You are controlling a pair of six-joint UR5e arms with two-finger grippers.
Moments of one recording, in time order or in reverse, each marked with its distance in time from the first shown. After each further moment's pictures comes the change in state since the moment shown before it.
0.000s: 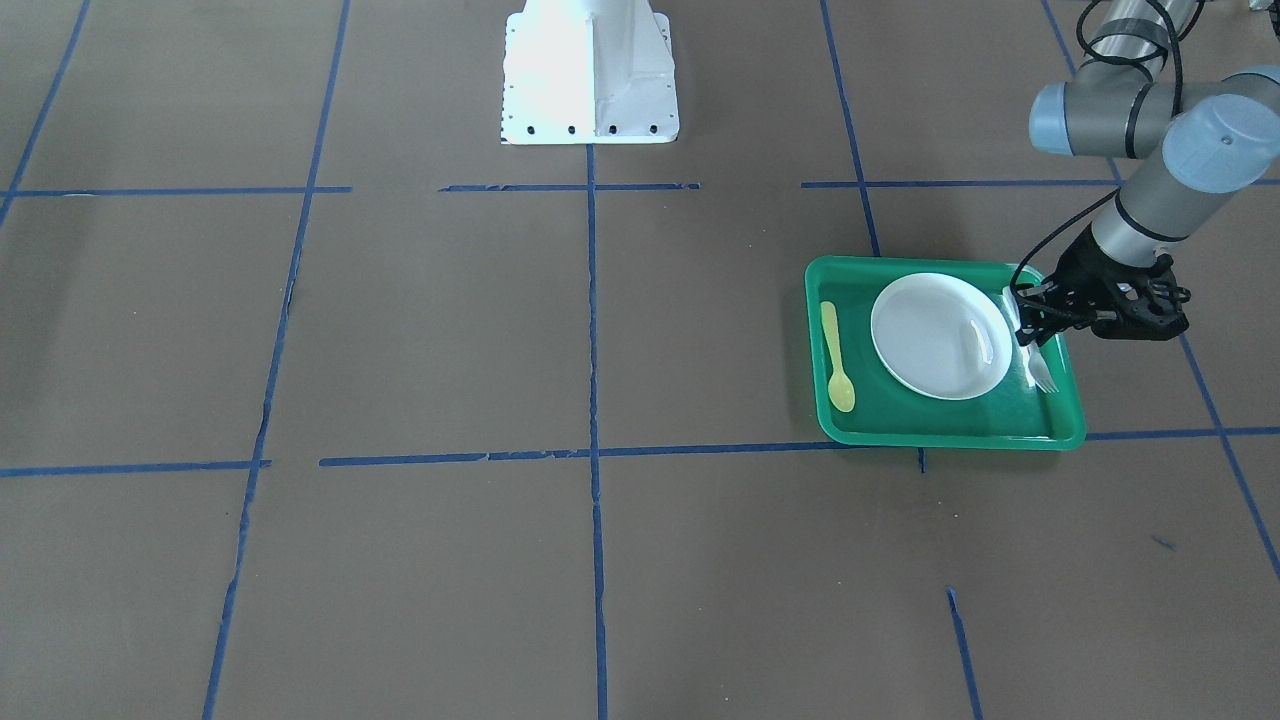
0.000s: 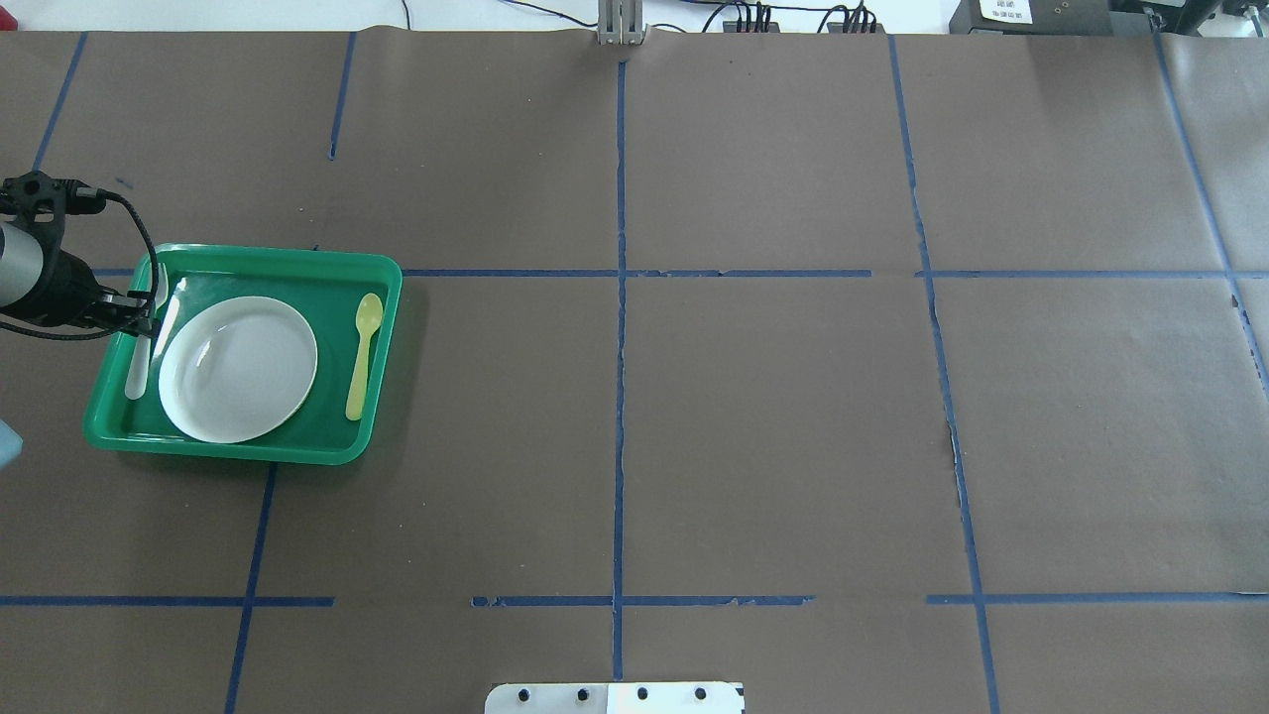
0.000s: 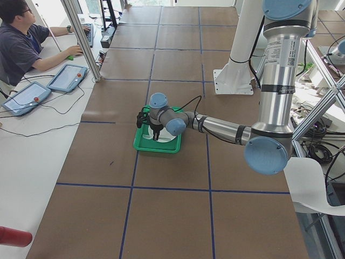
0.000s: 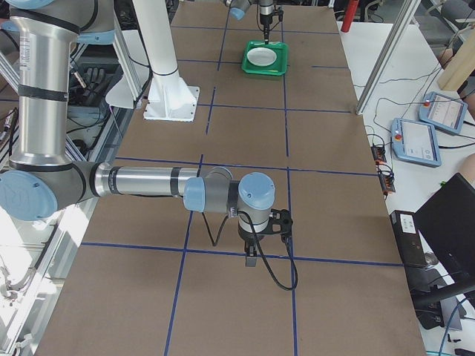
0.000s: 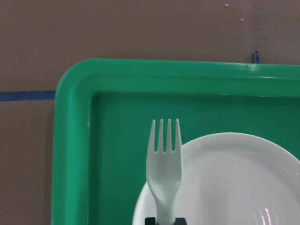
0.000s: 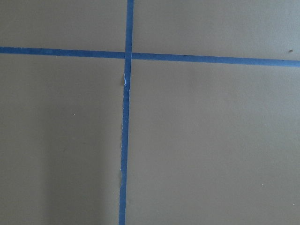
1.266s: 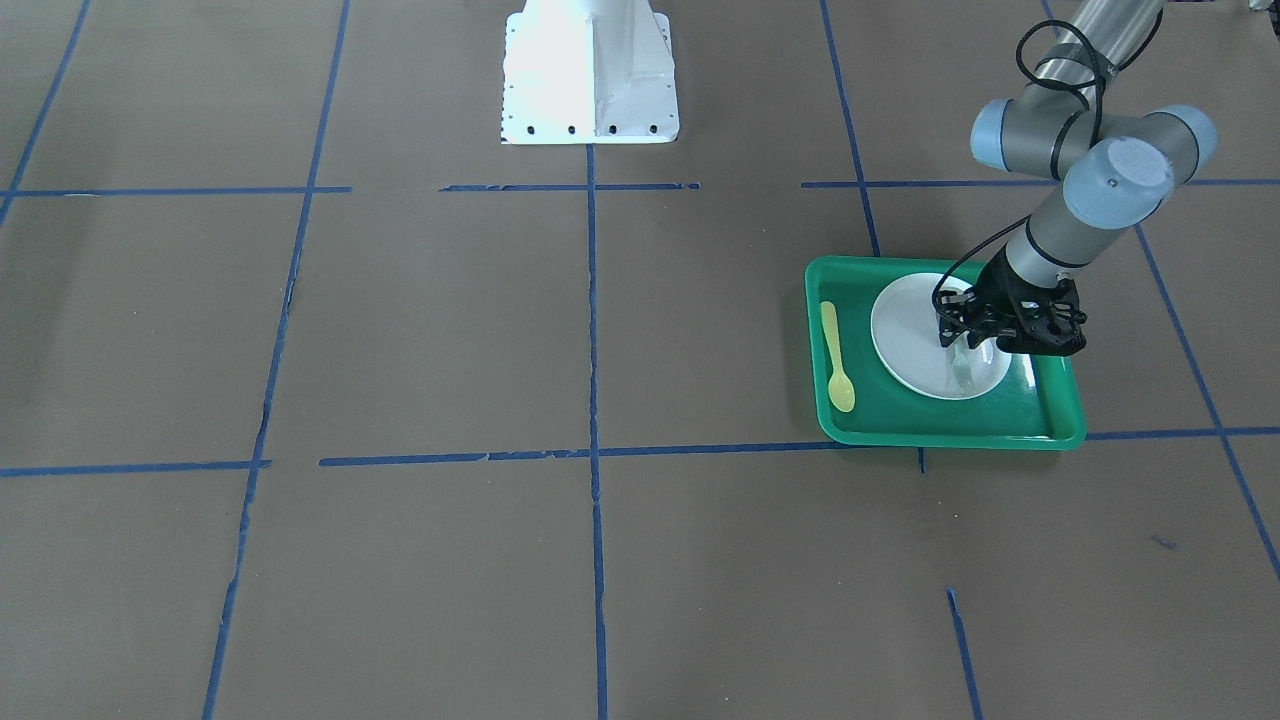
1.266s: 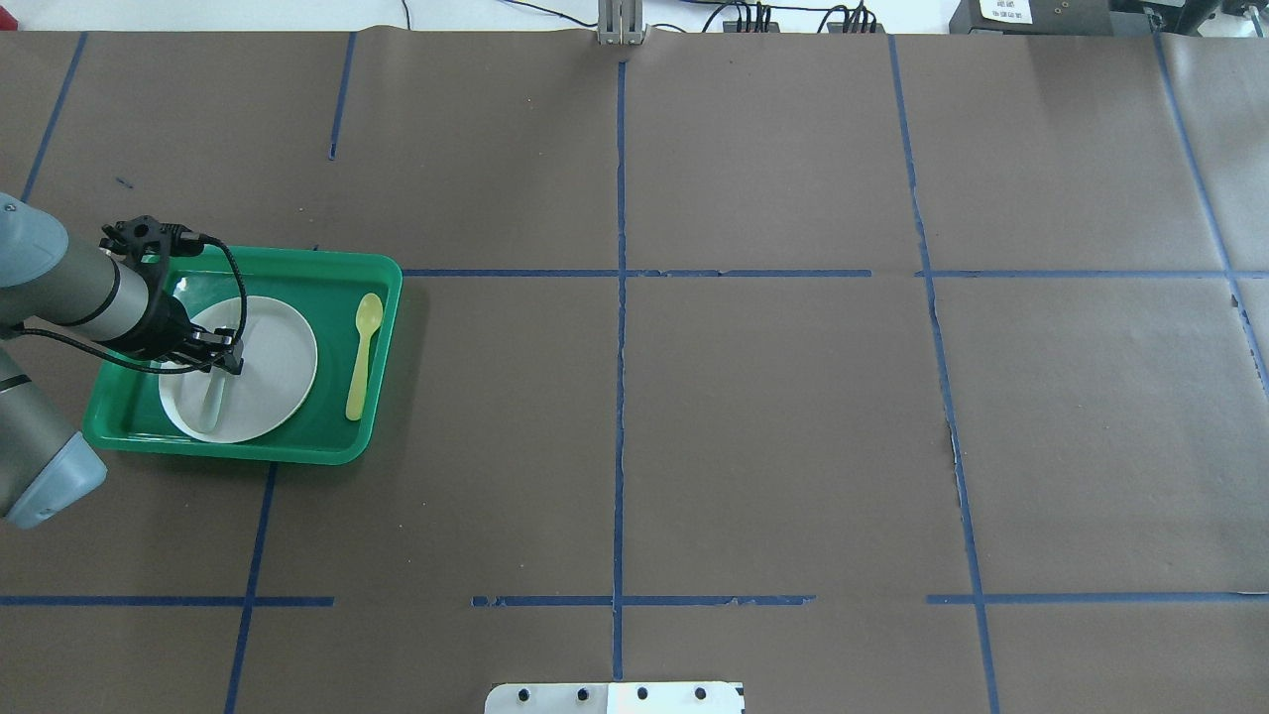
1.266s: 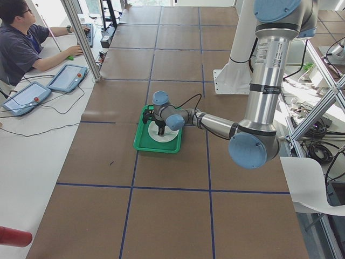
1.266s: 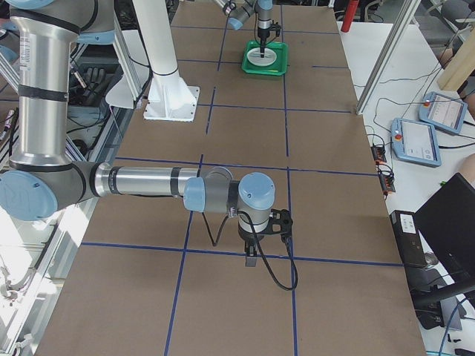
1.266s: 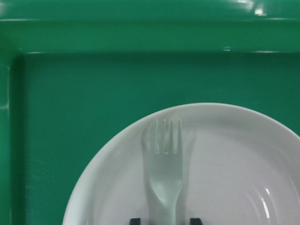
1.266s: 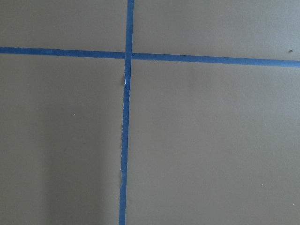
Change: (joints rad) left arm 0.134 -0.077 0.038 0.012 0.014 -0.059; right arm 0.000 0.000 0.000 0.000 0.000 0.000
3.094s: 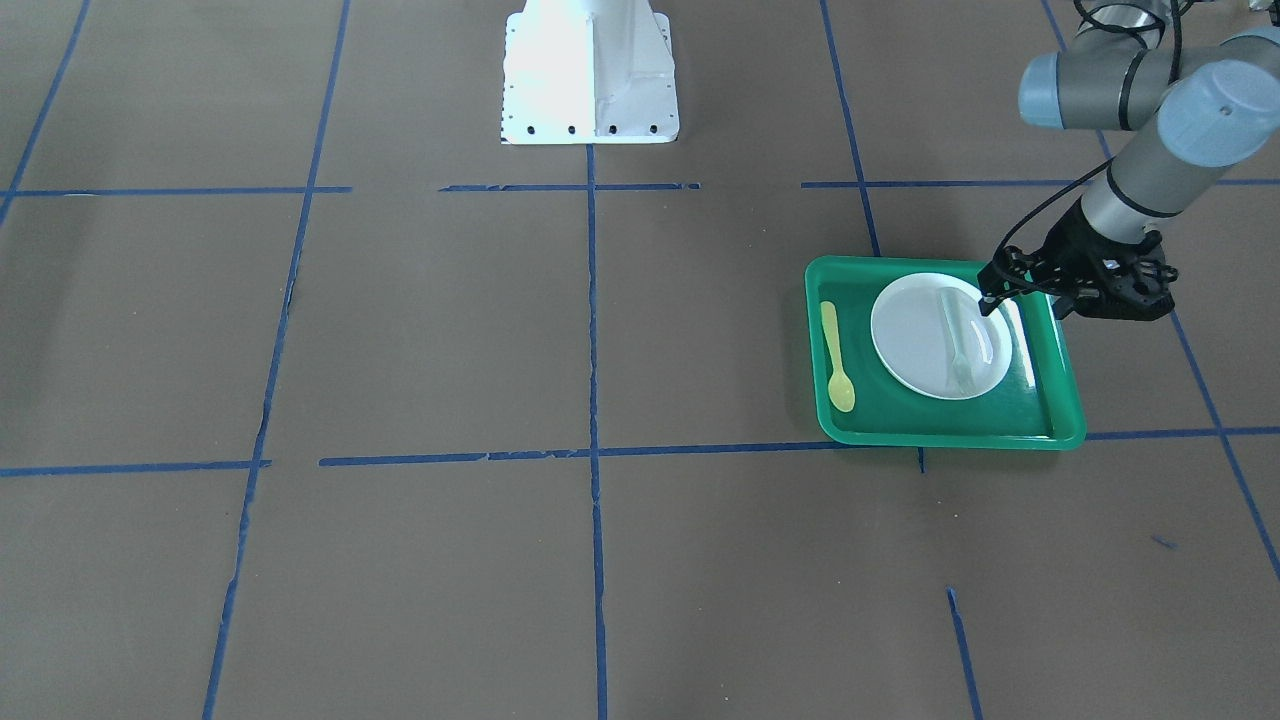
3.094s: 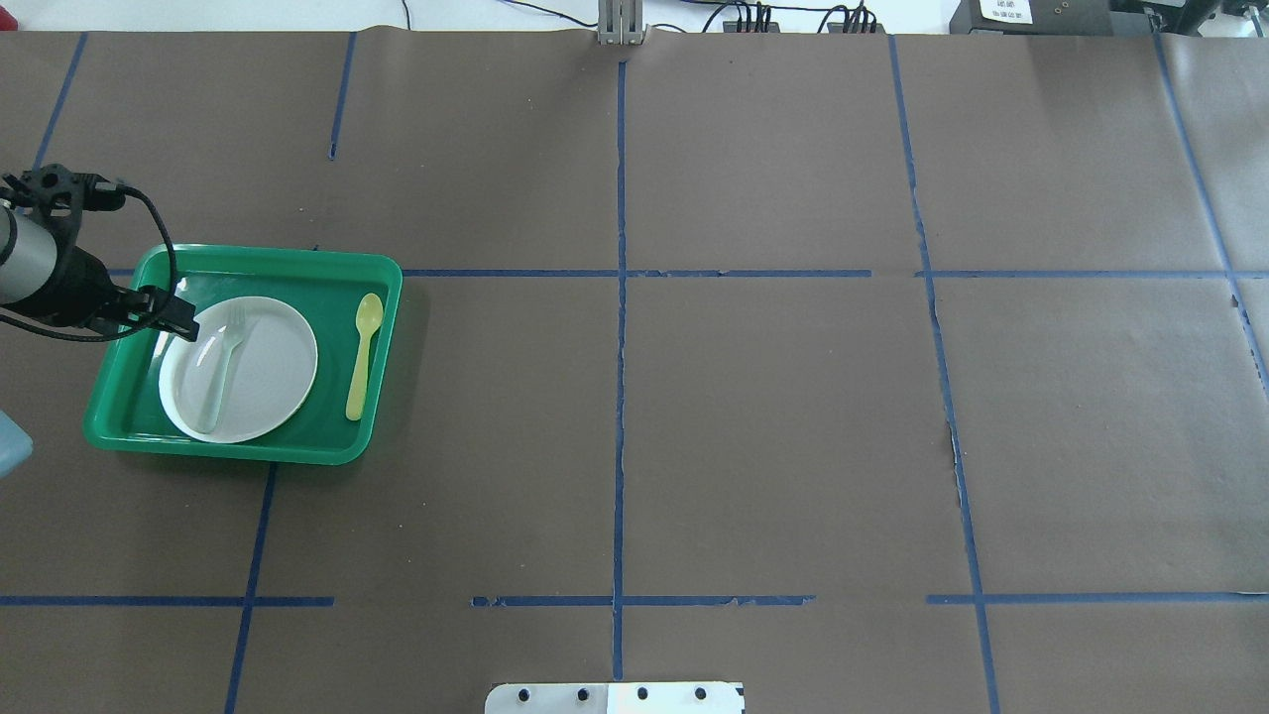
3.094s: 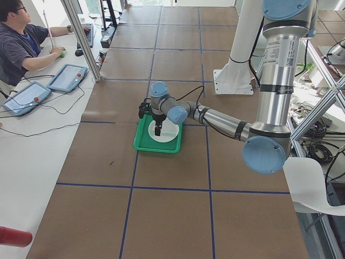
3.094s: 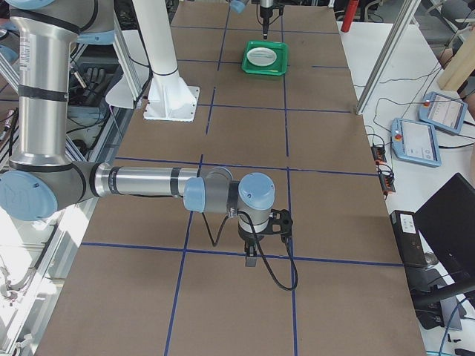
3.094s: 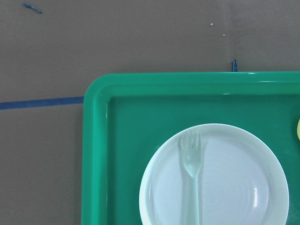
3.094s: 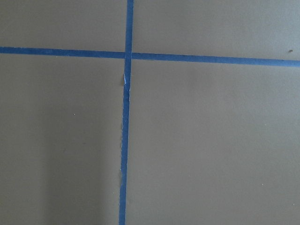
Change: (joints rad) left arm -0.090 0.063 -0.133 0.085 -0.033 0.058; right arm 0.000 0.000 0.000 0.000 0.000 0.001
